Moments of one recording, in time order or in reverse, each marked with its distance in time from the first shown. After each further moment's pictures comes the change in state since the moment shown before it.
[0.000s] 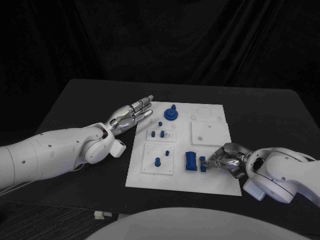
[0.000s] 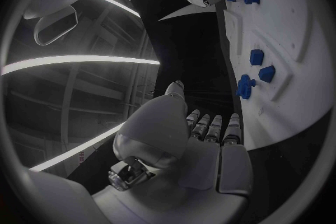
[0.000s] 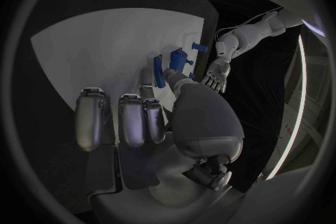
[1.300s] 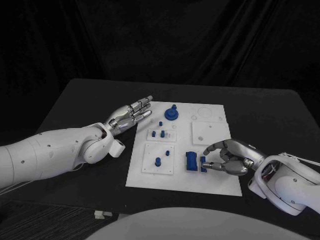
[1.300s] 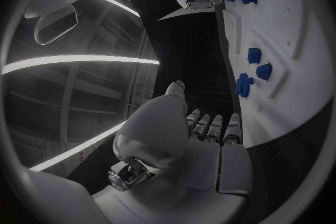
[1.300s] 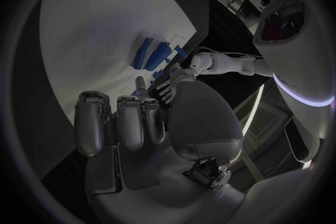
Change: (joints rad) left arm -0.002 -0.010 0.000 -0.002 0.000 0.006 0.000; left_hand 0.004 -0.004 0.010 -0.010 0.010 0.007 0.007 0.000 0.001 0.000 0.000 0.000 0.000 0.000 0.007 0.000 0.001 0.000 0.004 0.004 0.000 0.000; right arm -0.066 -0.070 -0.004 -0.001 -0.438 -0.134 0.406; right_hand 0.094 -0.020 -0.169 0.120 -0.235 -0.167 0.027 -0.135 -0.155 -0.003 0.014 0.000 0.000 0.000 0.018 0.033 0.000 0.000 0.003 0.014 0.076 0.000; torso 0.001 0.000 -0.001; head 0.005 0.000
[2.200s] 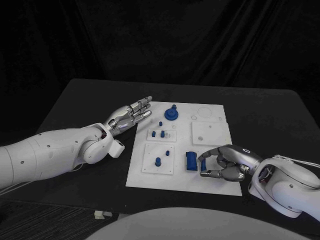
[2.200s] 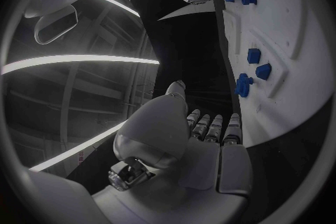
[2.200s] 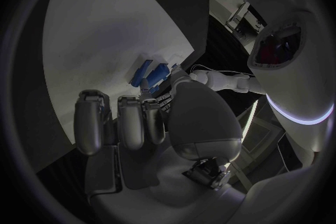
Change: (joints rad) left arm -0.001 -0.001 0.000 0.000 0.000 0.002 -0.001; left_hand 0.008 0.000 0.006 -0.006 0.009 0.000 0.000 0.000 0.001 0.000 0.000 0.000 0.000 0.000 0.000 0.000 0.000 0.000 0.000 0.000 0.000 0.001; right arm -0.018 0.013 0.001 -0.006 -0.143 0.070 -0.021; right_hand -0.019 0.021 -0.037 0.015 0.000 -0.040 0.006 -0.084 -0.110 0.003 -0.003 -0.012 0.000 0.001 -0.007 -0.017 0.000 0.000 0.000 0.000 -0.038 0.000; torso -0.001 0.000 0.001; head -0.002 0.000
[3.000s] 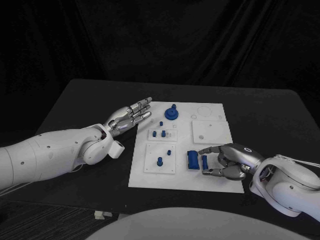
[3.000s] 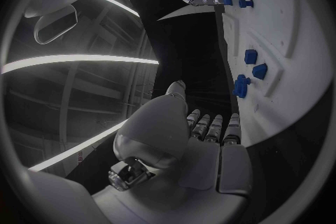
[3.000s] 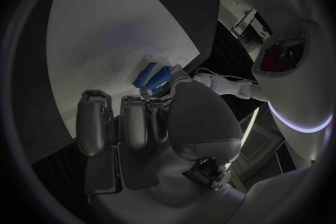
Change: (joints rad) left arm -0.006 0.001 0.000 -0.004 0.000 0.003 -0.003; left_hand 0.000 0.000 0.004 -0.004 0.004 0.000 0.000 0.000 0.000 0.000 0.000 0.000 0.000 0.000 0.000 0.000 0.001 0.000 0.000 0.000 0.000 0.000; right arm -0.001 -0.004 0.000 -0.009 -0.059 -0.028 -0.014; right_hand 0.021 0.002 -0.005 -0.006 0.000 -0.111 -0.112 -0.035 -0.127 0.000 -0.082 -0.008 0.001 0.000 -0.064 -0.002 0.000 0.000 -0.001 -0.058 0.012 0.000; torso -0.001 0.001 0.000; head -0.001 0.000
